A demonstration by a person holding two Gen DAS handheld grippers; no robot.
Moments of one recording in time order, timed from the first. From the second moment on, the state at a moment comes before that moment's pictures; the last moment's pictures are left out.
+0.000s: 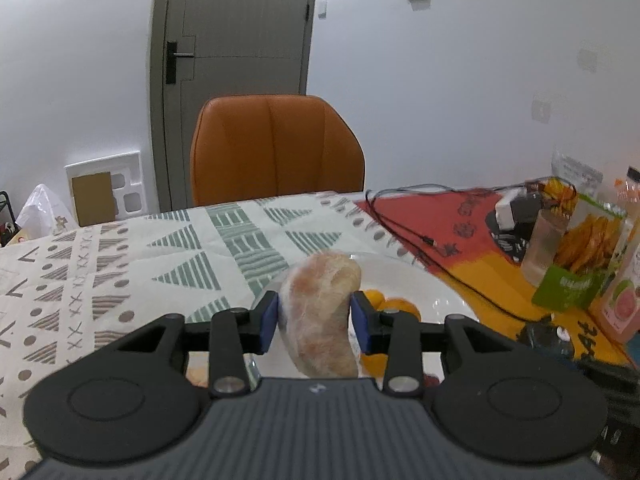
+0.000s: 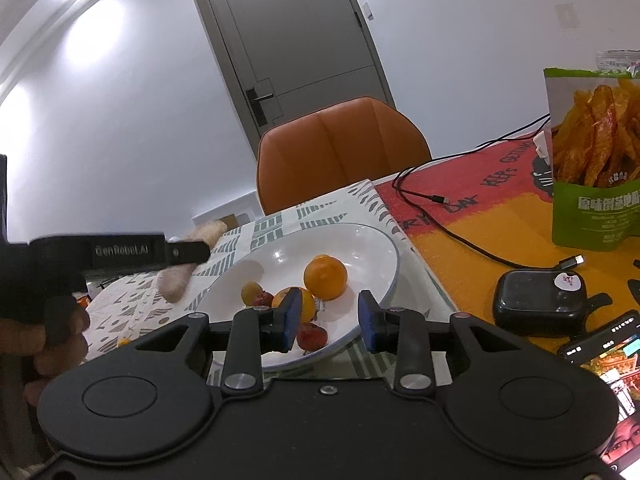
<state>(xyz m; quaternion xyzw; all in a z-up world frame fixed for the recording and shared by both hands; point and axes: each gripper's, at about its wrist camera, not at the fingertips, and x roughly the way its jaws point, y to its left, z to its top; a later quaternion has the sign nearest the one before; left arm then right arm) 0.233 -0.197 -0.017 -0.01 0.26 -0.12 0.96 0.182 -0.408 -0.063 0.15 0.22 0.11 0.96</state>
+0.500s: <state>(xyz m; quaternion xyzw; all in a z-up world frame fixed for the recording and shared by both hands) 0.222 -0.149 -0.019 0.00 0.27 -0.06 0.96 0.191 -0.384 -0.068 0.14 0.23 0.13 0.95</state>
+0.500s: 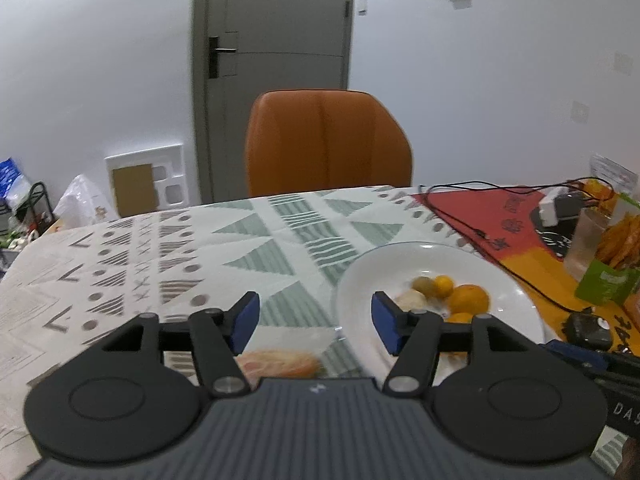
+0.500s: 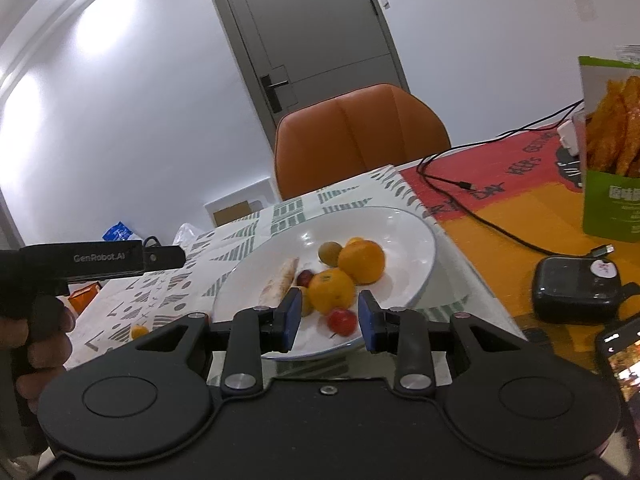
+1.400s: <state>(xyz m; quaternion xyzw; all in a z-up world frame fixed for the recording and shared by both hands) 0.191 -0.049 -0.031 -0.04 0.28 0.03 0.96 0.193 -0.298 -0.061 0.10 0.24 0.20 0.94</state>
